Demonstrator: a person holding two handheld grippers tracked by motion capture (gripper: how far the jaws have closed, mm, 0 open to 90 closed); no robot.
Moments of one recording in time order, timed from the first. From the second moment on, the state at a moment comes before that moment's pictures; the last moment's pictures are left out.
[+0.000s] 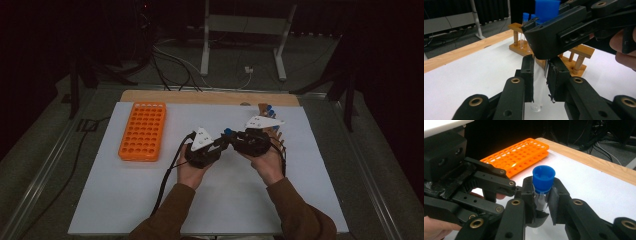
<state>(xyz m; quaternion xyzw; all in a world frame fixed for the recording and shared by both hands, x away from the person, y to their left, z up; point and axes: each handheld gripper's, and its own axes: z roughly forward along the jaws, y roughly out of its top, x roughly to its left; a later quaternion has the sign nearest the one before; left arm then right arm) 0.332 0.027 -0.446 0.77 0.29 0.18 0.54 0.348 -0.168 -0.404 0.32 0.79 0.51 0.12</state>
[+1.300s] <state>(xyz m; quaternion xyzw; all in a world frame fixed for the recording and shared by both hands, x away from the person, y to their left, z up) 0.327 0.094 -0.435 0.73 0.35 0.20 0.55 0.316 -0.257 -0.433 0.37 0.75 0.50 0.22</state>
